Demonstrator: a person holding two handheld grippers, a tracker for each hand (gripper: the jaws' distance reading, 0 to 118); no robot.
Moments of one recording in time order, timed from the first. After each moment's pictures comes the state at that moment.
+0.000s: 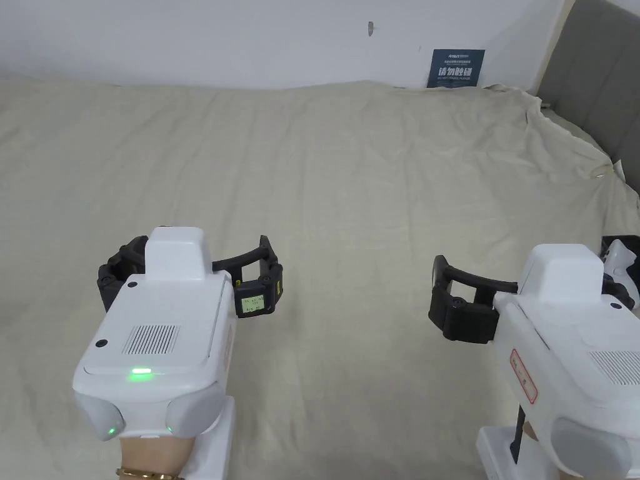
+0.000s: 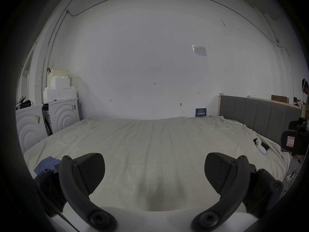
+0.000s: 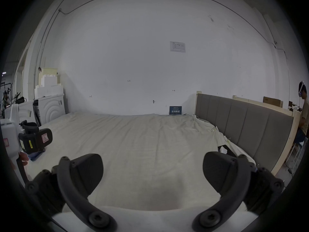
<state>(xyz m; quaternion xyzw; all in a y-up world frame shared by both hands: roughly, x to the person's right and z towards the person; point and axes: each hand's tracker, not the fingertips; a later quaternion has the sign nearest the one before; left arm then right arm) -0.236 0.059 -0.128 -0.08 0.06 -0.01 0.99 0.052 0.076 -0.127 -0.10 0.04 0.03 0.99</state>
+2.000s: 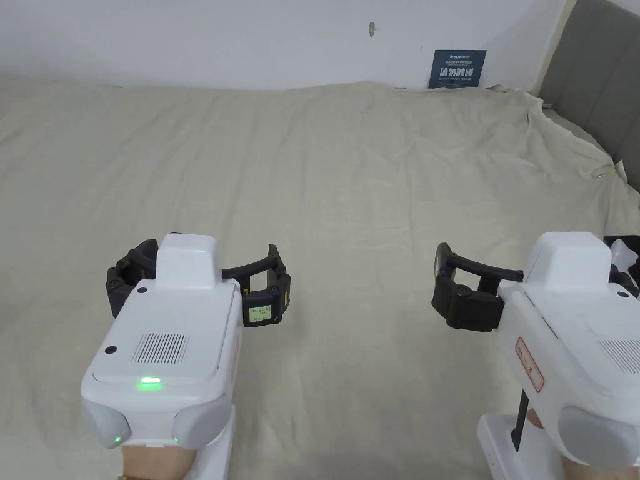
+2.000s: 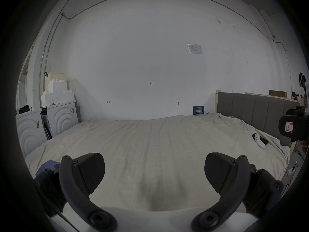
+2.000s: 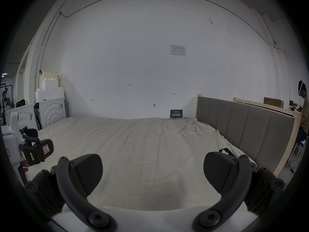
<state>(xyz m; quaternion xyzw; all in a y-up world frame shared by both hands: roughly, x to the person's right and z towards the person) -0.229 0.055 -0.123 -0.09 0.05 -0.03 0.99 0.054 0.087 -0.129 -0.09 0.05 0.01 0.99</state>
